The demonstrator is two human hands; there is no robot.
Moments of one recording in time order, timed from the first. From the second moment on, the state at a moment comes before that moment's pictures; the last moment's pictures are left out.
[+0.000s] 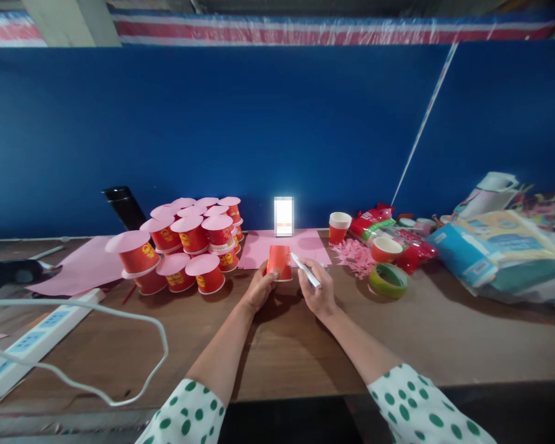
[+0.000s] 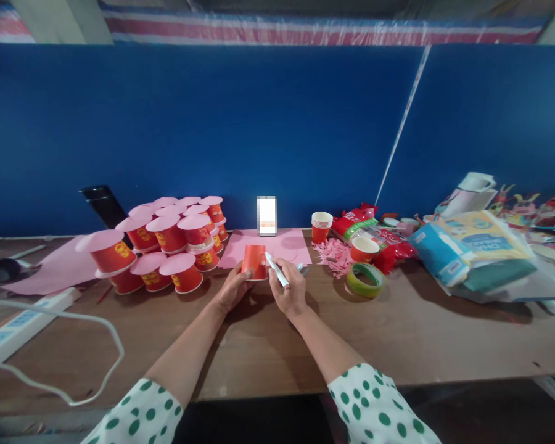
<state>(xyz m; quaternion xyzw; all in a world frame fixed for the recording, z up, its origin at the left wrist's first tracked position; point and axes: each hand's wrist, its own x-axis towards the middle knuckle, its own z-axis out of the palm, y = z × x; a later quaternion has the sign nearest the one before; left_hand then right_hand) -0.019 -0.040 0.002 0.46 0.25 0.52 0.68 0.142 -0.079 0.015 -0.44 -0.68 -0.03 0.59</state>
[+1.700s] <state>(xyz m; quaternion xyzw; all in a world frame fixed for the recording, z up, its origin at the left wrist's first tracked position) -0.020 -0.044 0.011 0.40 0.23 0.52 0.72 0.138 -0.086 0.019 -0.40 -0.70 0.01 0.59</state>
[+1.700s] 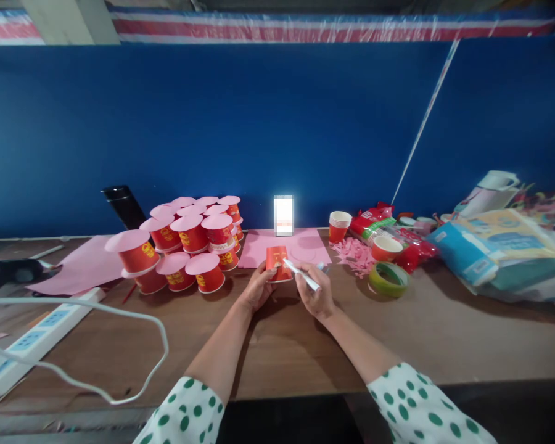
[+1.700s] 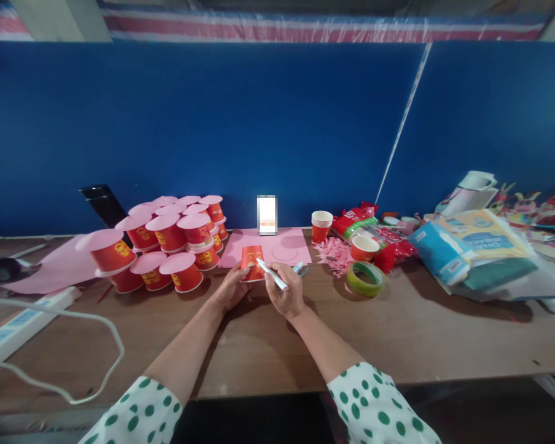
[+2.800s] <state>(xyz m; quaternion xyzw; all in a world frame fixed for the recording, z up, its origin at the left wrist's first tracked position) -0.021 -0.042 0.009 0.42 0.21 0.51 0.72 0.138 -0.086 0.020 -0.40 -0.70 -0.01 0.59</state>
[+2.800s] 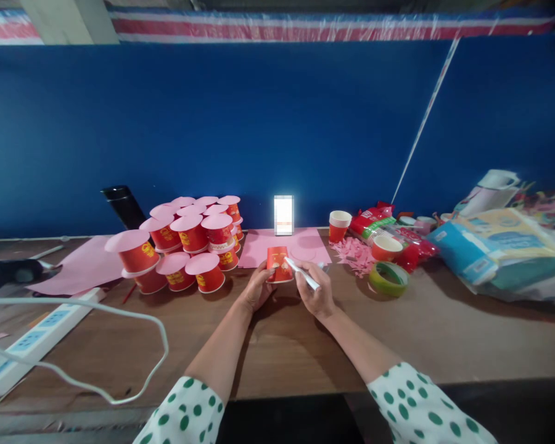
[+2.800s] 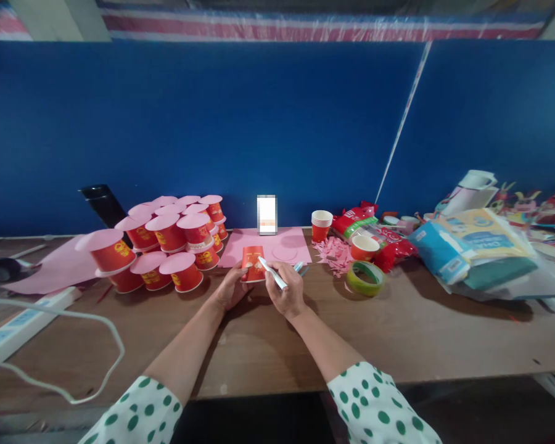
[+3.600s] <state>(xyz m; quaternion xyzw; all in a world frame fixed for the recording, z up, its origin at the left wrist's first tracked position) -0.023 -0.037 0.002 0.38 0.20 0.52 0.74 0.138 -0.087 0.020 -0.40 -0.70 0.00 0.59</state>
